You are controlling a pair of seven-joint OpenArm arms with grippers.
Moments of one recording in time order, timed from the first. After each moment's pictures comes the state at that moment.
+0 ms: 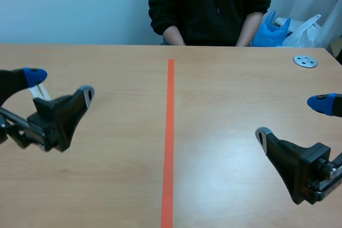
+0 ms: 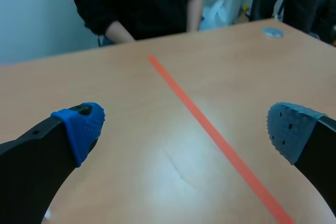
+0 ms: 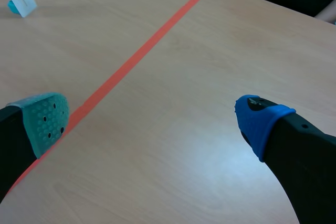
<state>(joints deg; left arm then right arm) 28.9 -28.6 -3.0 106.1 -24.9 -23.2 -8.4 -45.2 30.6 12.6 114.8 19.8 25.8 6.5</state>
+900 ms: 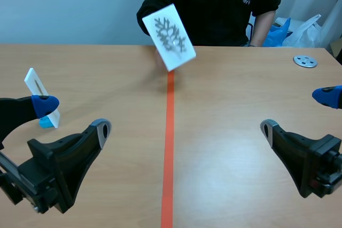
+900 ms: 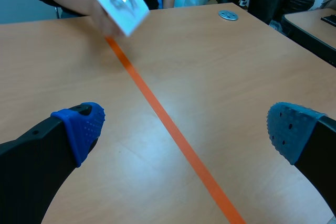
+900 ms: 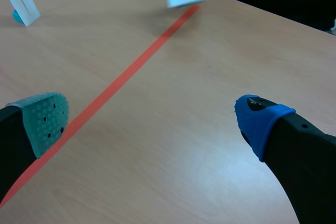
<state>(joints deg) 45.1 -26.4 -3.0 119.5 -24.1 -23.0 -7.1 -45.2 30.6 14.8 115.4 20.9 27.9 6.5</state>
